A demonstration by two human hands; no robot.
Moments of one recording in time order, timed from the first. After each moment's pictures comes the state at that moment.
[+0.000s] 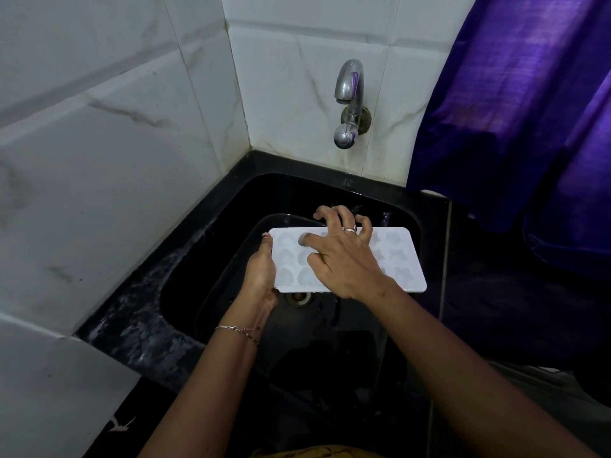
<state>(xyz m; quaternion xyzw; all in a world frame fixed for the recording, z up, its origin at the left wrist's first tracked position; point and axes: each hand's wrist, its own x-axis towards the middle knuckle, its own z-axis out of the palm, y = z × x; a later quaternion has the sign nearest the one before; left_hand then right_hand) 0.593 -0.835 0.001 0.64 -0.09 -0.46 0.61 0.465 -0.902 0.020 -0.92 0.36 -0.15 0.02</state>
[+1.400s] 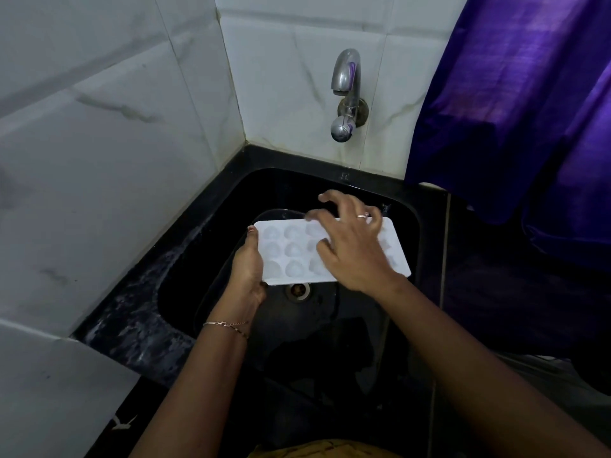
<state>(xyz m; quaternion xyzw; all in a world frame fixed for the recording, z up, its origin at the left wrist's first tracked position) 0.605 -0.835 0.006 0.63 -0.07 -0.46 0.62 0.456 -0.906 0.029 -0.90 0.36 -0.23 0.07</state>
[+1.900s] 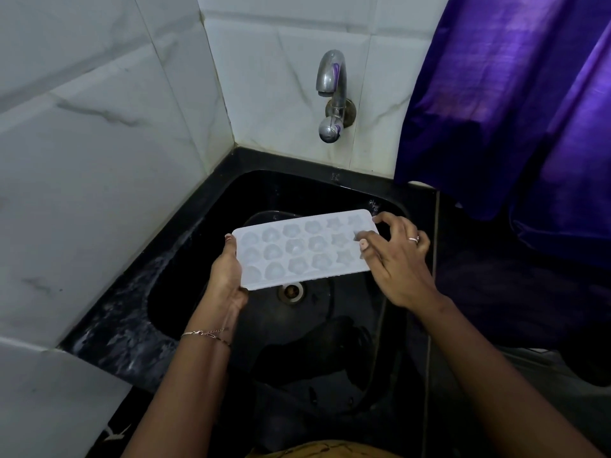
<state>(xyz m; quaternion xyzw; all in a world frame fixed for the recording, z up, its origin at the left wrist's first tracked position) 0.614 -0.825 0.007 0.63 -0.05 -0.46 0.63 0.376 -0.922 -0.003 -0.86 0.44 -0.22 0.09</state>
